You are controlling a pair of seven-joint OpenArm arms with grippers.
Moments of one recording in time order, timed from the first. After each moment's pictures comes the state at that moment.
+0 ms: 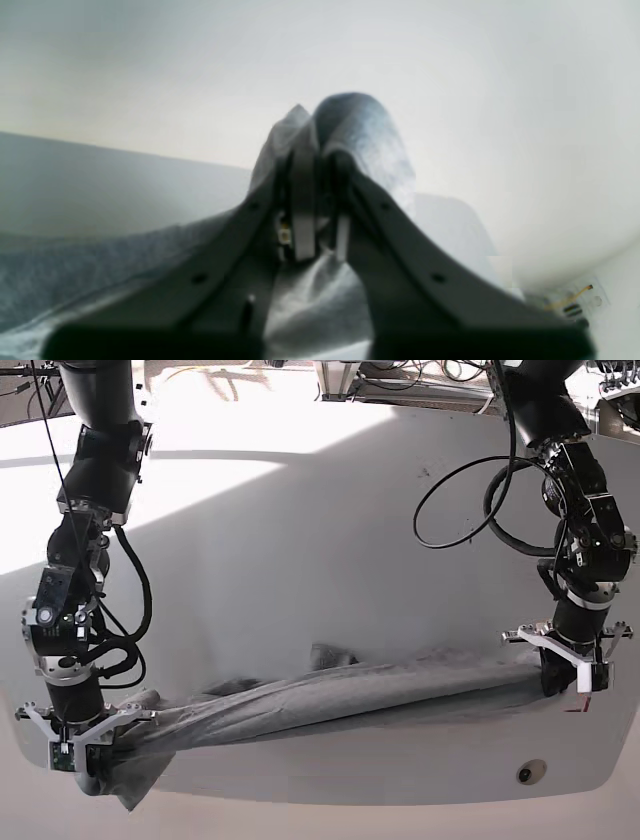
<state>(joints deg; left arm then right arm) -8.4 -12.2 -18.0 113.2 -14.8 -11.3 50.1 25.9 18.3 10.4 103.3 8.6 11.1 -43.9</state>
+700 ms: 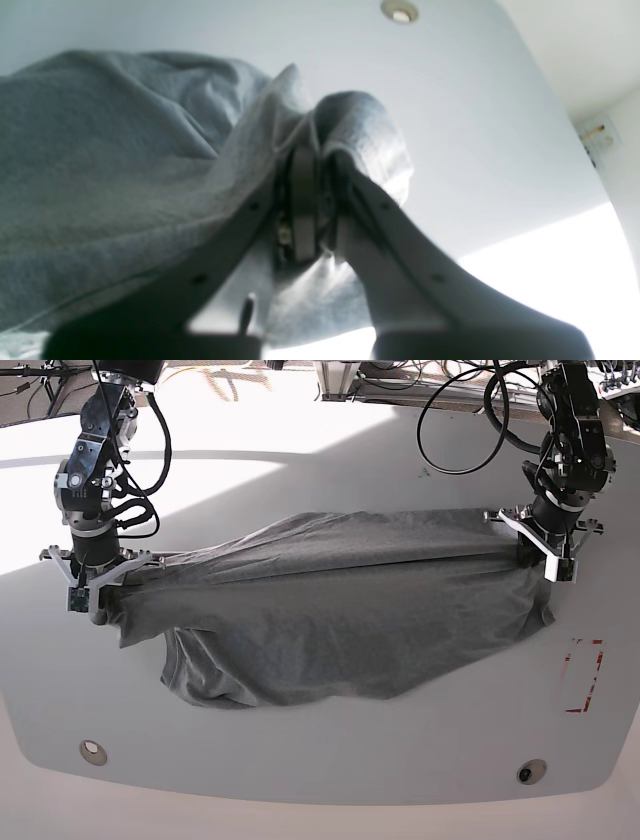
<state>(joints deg) 17.1 -15.7 -17.8 114.1 -19.5 -11.4 49.9 -8.3 11.5 22.0 113.4 8.7 10.7 -44.1</state>
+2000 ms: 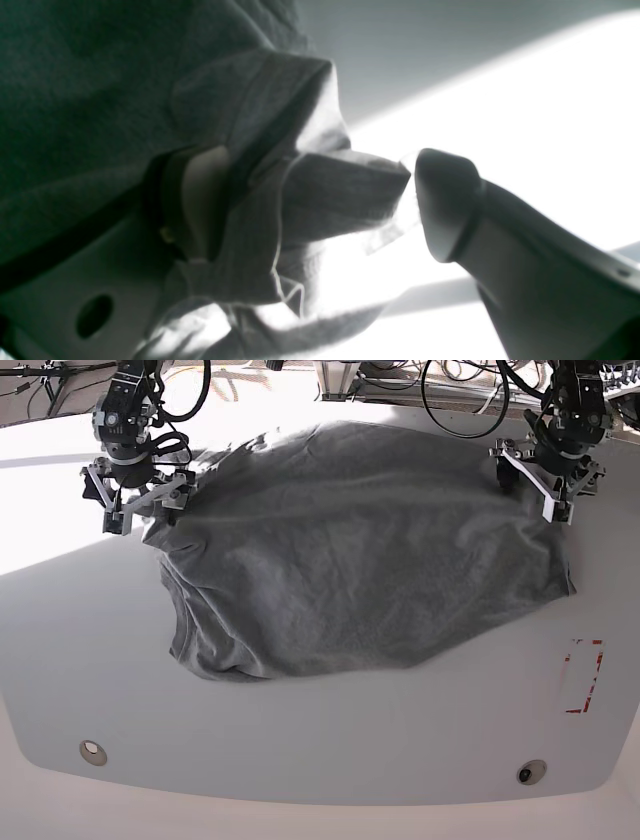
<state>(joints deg) 30.4 -18.6 -17.9 114.1 -18.7 -10.8 49.4 -23.7 2.0 22.7 113.3 7.7 10.1 -43.9</state>
